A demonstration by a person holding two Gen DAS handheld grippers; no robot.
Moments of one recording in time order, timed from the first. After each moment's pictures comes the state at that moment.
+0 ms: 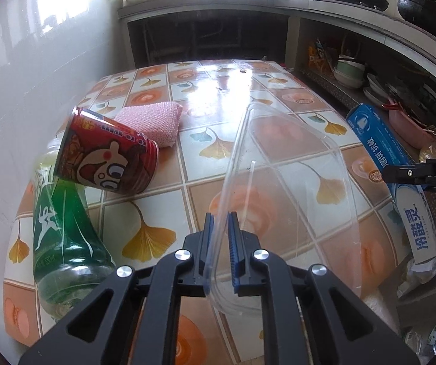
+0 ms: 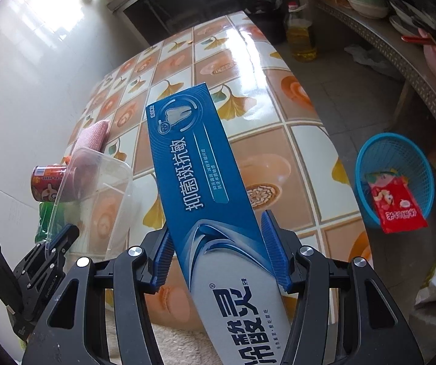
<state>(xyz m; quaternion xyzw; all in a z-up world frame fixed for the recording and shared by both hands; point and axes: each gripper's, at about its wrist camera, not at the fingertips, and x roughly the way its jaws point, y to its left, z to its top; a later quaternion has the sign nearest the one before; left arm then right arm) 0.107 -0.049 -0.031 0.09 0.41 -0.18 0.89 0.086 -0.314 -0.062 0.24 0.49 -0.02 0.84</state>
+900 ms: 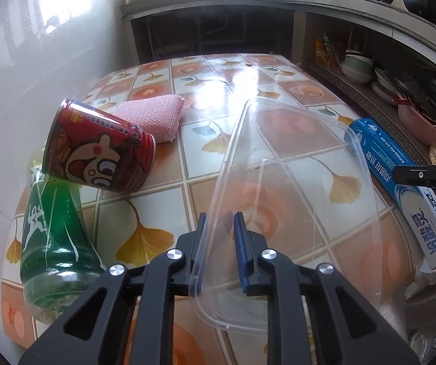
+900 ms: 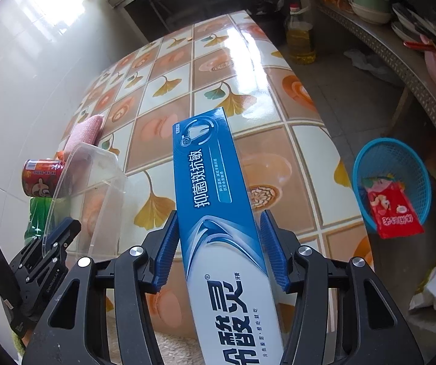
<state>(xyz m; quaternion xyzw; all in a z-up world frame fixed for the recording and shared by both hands) 0.115 -0.056 -0.041 0.10 0.41 -0.16 0.89 0.088 -0.308 -0.067 0.22 0.49 -0.03 0.84</state>
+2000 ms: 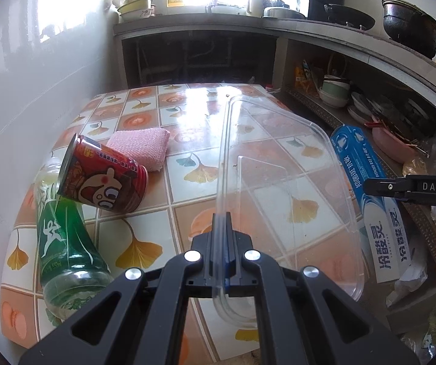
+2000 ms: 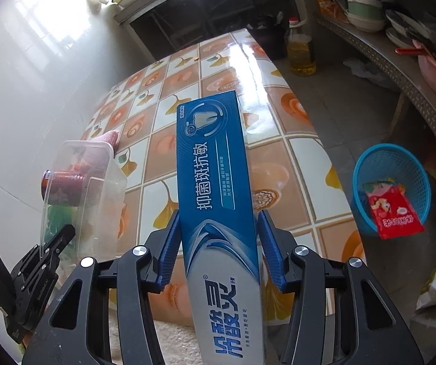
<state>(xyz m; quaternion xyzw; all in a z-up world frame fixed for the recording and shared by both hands) 0.093 -0.048 0.000 0.07 0.36 -0.21 0.91 0.068 -0.315 -0.045 0.24 0.45 -0.02 0.86</state>
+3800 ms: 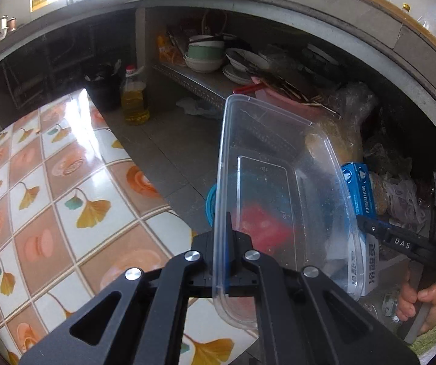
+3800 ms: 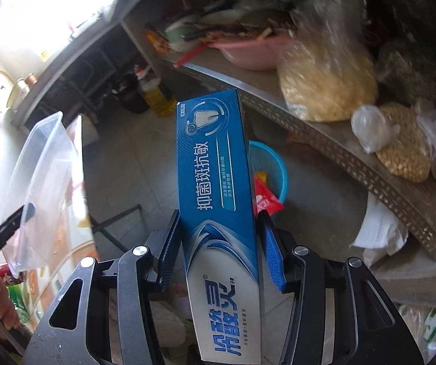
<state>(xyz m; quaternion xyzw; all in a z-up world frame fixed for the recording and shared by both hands) 0.105 -0.332 0.013 0.15 0.42 -0.44 0.78 -0.101 -0.516 -0.085 0.35 0.38 -0.28 0.81</state>
